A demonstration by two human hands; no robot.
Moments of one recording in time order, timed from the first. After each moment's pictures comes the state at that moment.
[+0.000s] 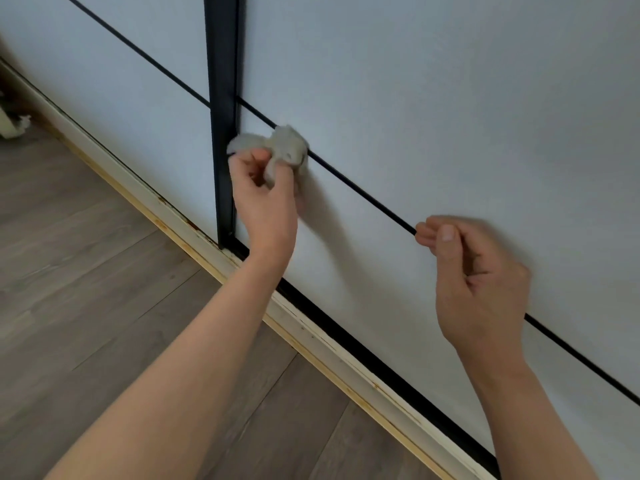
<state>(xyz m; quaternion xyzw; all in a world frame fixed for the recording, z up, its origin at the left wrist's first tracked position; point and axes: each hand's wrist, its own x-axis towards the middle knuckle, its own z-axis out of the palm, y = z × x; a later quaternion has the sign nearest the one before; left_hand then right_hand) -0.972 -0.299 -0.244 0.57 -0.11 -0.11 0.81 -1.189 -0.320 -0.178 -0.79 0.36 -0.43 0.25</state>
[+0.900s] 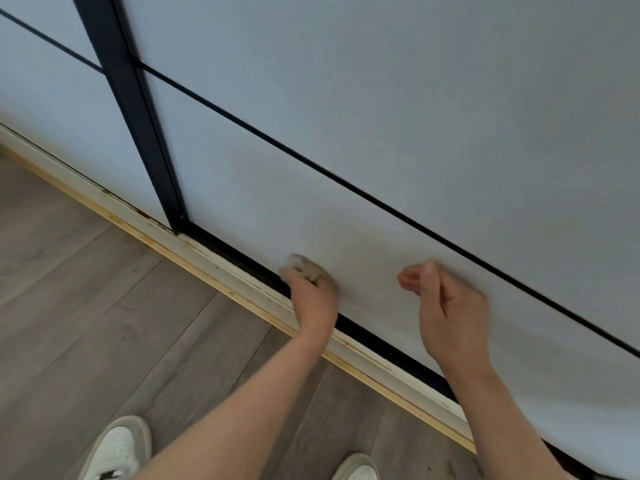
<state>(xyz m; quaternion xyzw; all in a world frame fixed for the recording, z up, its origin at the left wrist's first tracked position) -1.164 -0.296 -0.349 0.70 -0.03 -0.33 0.64 -1.313 -0.316 -0.251 -0.75 0.50 -0.34 0.25</state>
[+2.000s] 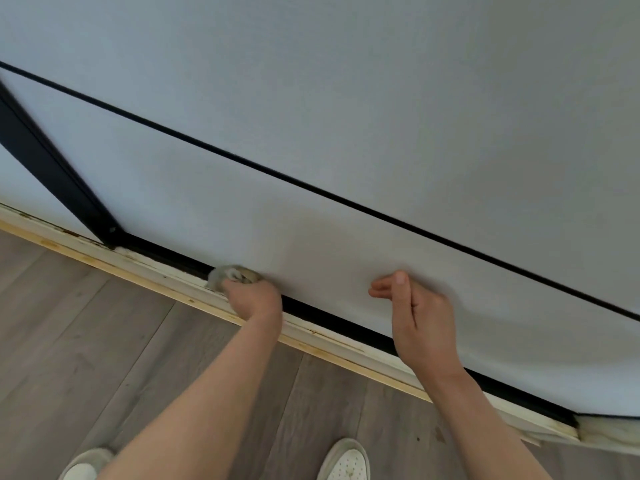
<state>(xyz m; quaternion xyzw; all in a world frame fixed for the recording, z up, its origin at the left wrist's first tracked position) -1.161 -0.328 -0.418 0.81 0.08 -0.31 0.50 -1.375 -0.315 -0.298 -0.74 0.53 -0.34 0.23</state>
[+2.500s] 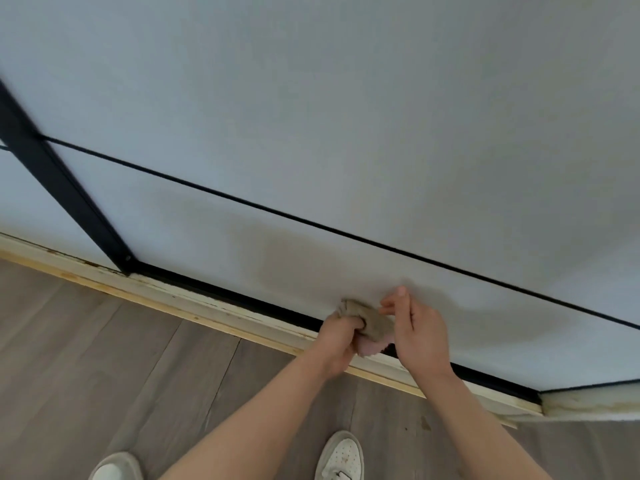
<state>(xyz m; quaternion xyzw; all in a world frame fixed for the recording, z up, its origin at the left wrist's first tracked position) -1.293 -0.282 -0.327 0.48 -0.08 -0.74 0.47 -1.414 -0.289 -0.269 -0.69 0.64 -0.27 0.22</state>
